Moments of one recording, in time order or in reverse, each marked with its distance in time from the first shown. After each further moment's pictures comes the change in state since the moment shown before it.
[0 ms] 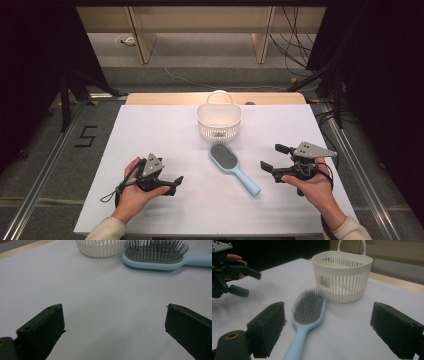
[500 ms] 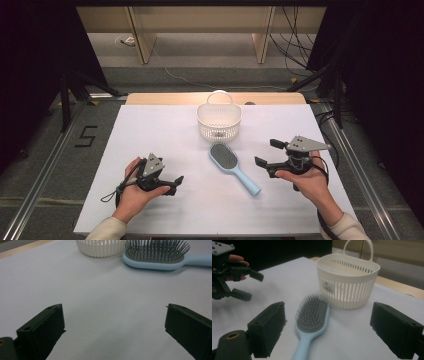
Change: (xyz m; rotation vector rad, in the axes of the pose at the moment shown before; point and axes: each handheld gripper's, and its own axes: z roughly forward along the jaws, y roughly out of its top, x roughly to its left) left arm 0.000 0.000 0.002 0.000 0.003 -0.003; right arm 0.009 0.023 0.012 0.033 0.005 -0.027
